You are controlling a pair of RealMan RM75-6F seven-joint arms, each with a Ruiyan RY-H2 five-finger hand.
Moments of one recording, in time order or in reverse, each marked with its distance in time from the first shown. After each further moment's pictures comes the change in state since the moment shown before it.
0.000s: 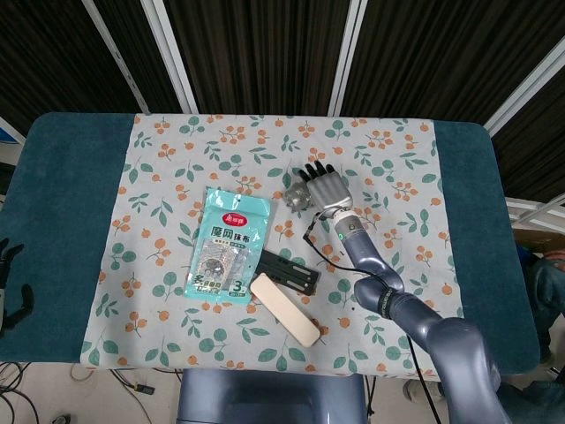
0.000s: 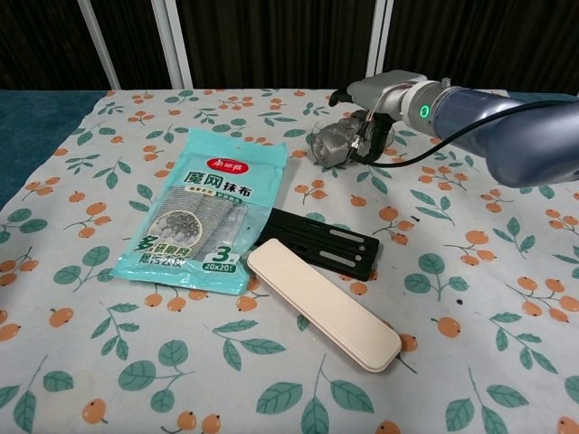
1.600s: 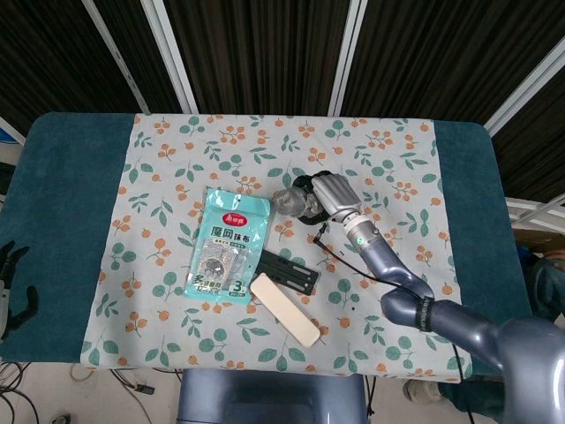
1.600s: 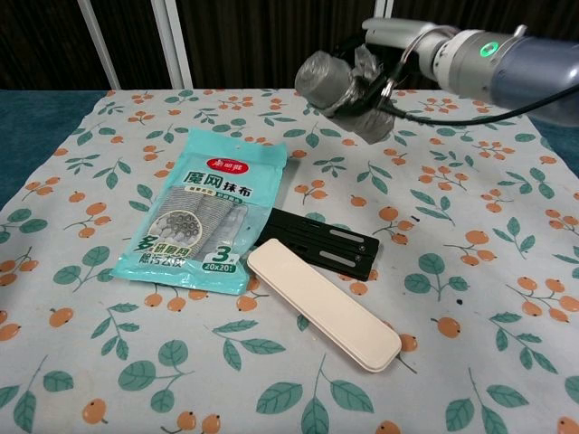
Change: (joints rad) left arm -0.007 0.010 0.002 -0.037 -0.028 -0.027 0.003; right arm -0.163 0.358 0.022 -0.618 -0.085 0.149 0.515
